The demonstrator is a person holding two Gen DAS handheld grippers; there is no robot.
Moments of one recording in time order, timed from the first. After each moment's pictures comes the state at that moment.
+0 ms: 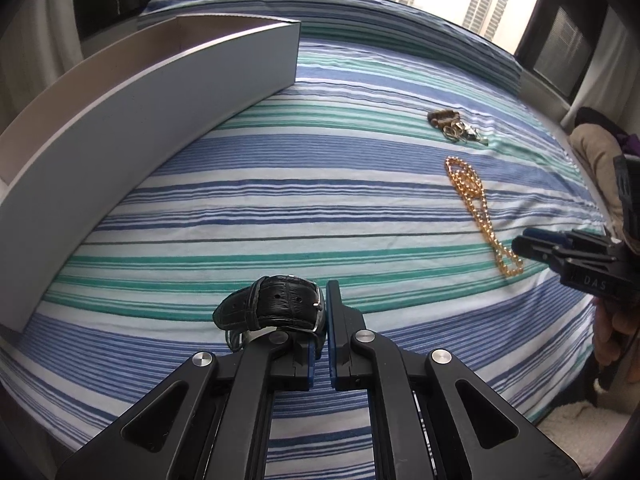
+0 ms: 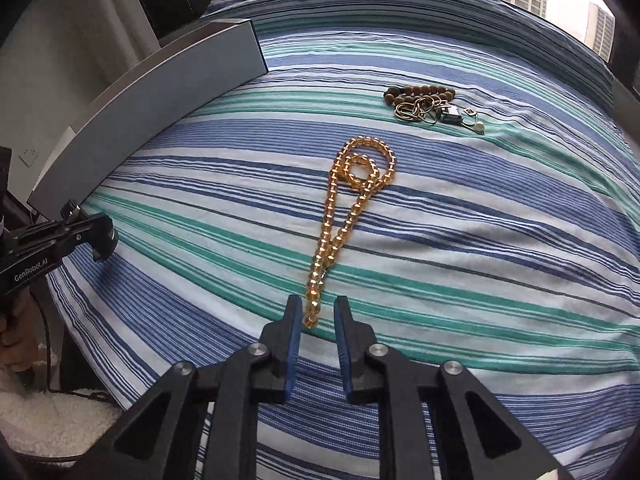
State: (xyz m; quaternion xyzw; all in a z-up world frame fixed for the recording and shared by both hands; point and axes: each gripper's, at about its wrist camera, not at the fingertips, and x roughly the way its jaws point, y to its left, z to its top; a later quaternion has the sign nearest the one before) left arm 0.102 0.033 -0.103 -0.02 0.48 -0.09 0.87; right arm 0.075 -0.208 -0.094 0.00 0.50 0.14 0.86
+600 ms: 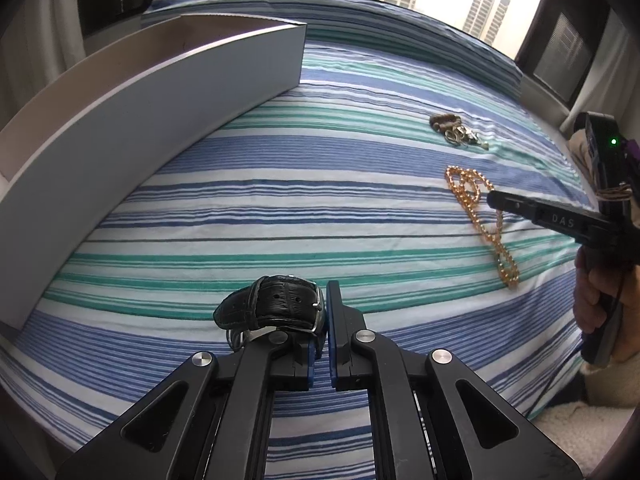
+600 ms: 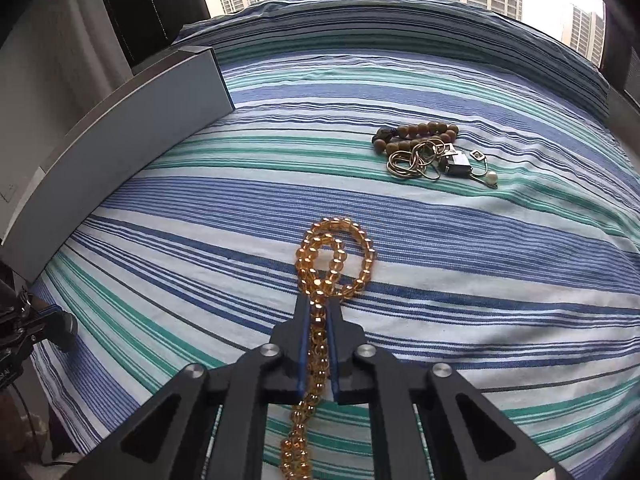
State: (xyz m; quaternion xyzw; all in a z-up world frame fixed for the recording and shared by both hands) left arm 0.100 0.039 -0.102 -0.03 0.47 -0.09 0.88; right arm 0.132 -0.201 -0.098 0.03 0.47 0.13 0.87
